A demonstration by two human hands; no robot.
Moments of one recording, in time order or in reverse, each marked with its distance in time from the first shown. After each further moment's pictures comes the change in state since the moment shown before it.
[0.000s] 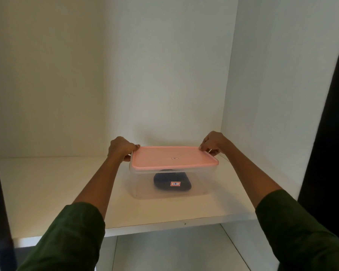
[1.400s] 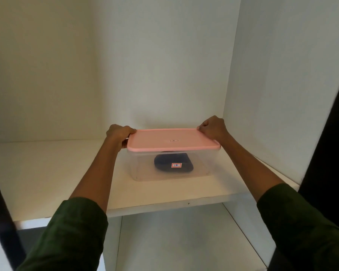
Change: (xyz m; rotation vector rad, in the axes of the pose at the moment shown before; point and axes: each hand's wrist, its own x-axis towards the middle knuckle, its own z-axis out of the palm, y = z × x) left_hand -0.010 -0.012 0.002 -0.264 -0.067 -0.114; right_hand 0.001 0.015 0.040 0.025 0.273 -0.139
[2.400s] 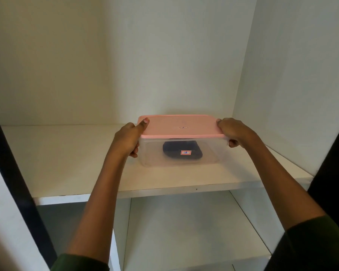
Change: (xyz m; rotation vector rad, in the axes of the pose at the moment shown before) left_hand -0.072 -0.029 -0.008 0.231 -0.063 0.168; right_hand -0.059 -0.001 -0.019 0.072 -0.247 0.264
